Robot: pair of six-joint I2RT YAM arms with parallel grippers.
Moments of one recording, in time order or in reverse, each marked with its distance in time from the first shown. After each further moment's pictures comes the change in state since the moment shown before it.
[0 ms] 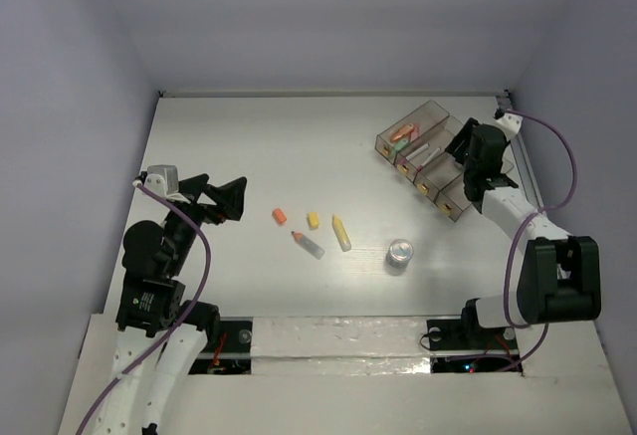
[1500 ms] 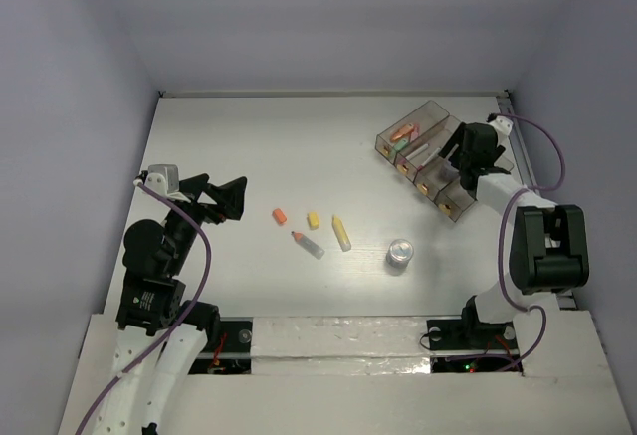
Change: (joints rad) left arm 0.000 0.007 0.000 0.000 -0.001 0.000; right arm -0.033 0.207 0.075 -0.076 -0.010 0.056
